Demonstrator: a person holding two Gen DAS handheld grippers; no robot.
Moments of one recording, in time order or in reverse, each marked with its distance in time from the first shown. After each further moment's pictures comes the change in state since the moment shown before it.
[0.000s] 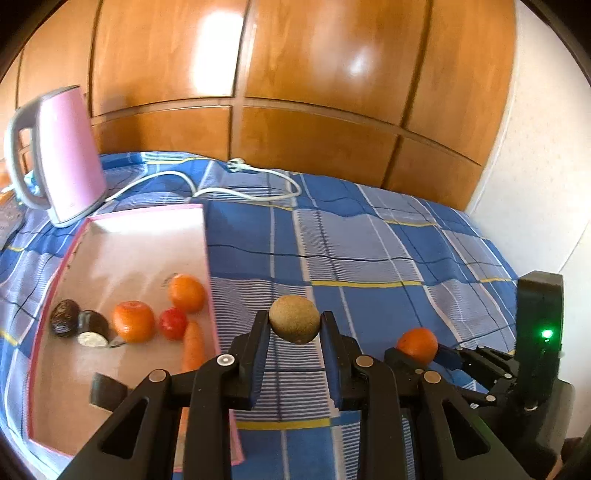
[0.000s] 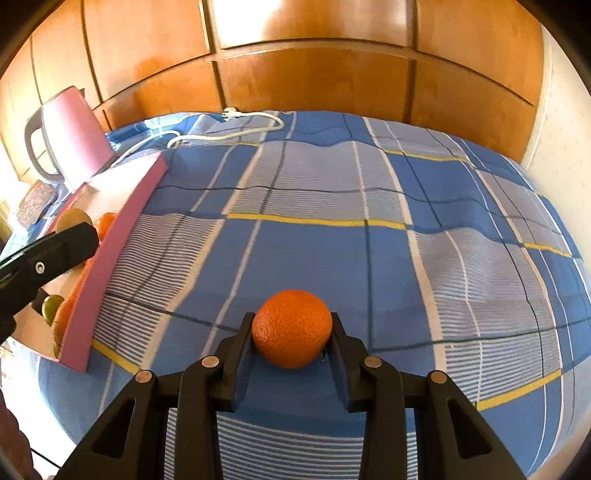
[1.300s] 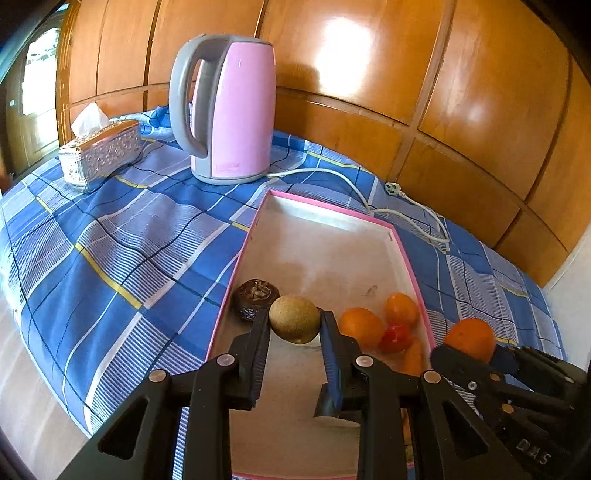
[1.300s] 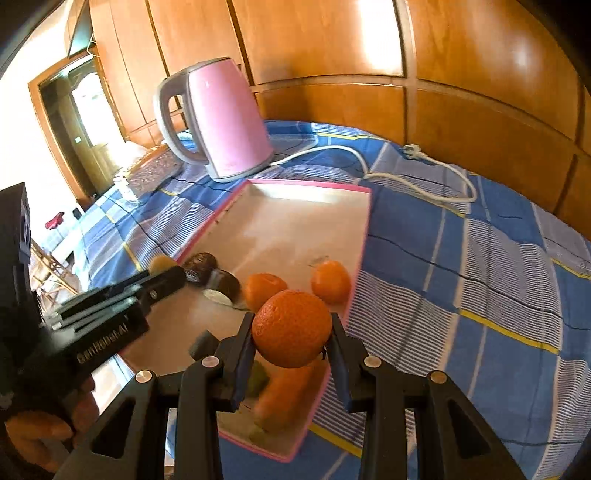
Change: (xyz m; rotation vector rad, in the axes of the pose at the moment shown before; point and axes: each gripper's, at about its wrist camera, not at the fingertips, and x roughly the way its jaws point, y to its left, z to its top) left arm -0.041 0.162 -0.015 -0.314 -0.029 0.260; right arm -0.010 0.165 0.053 -0.271 -0.009 0.366
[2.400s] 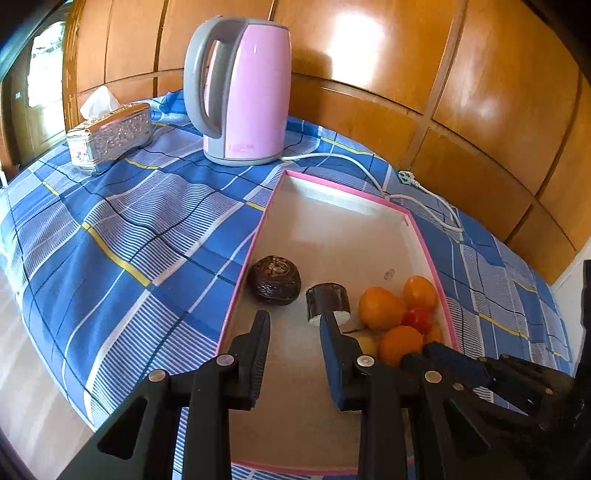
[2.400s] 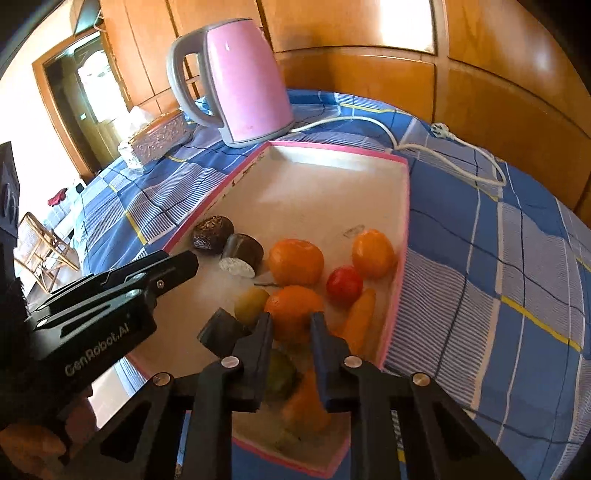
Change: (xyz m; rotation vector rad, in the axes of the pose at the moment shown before) left arm 0.008 0.010 -0.011 -0.022 0.033 0.037; right arm 0.036 0.024 -0.013 -0.050 0.081 0.005
